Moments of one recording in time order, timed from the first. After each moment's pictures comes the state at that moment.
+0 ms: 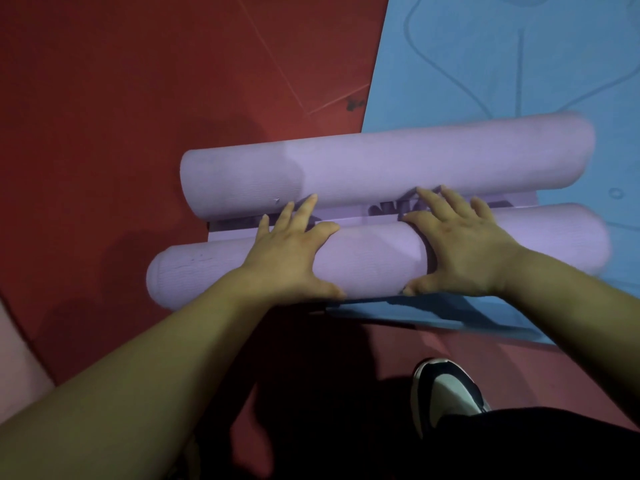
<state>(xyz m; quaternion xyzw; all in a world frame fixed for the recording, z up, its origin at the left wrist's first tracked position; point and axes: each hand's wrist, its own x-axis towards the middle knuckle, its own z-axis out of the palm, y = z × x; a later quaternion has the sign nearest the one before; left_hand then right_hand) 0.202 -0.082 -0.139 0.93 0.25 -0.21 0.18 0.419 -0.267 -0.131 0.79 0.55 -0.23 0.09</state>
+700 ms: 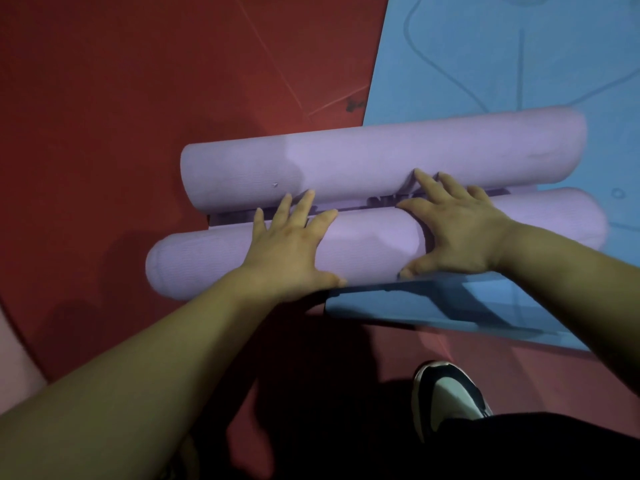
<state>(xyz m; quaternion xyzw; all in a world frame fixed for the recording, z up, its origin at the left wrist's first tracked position) 0.210 -0.082 -0.140 0.93 0.27 -0.19 0.13 0.434 -0.243 -0.126 0.79 0.55 -0.25 0.09</state>
